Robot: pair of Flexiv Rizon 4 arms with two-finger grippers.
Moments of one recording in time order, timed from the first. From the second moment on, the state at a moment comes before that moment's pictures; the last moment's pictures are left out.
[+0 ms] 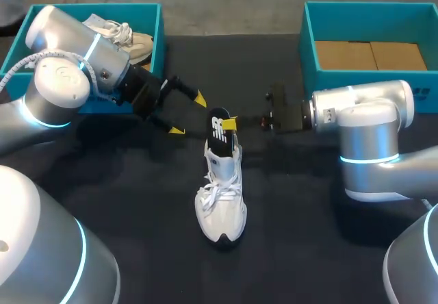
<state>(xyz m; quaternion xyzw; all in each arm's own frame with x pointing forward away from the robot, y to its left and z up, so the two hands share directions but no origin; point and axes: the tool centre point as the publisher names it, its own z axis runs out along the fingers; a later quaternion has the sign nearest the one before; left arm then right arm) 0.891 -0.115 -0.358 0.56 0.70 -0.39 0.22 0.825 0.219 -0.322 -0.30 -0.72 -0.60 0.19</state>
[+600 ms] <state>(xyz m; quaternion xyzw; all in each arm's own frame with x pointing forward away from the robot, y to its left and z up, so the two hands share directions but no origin) 0.891 -0.115 -0.358 0.56 0.70 -0.39 0.22 0.815 0.220 -0.335 -0.31 -0.72 -0.59 0.20</state>
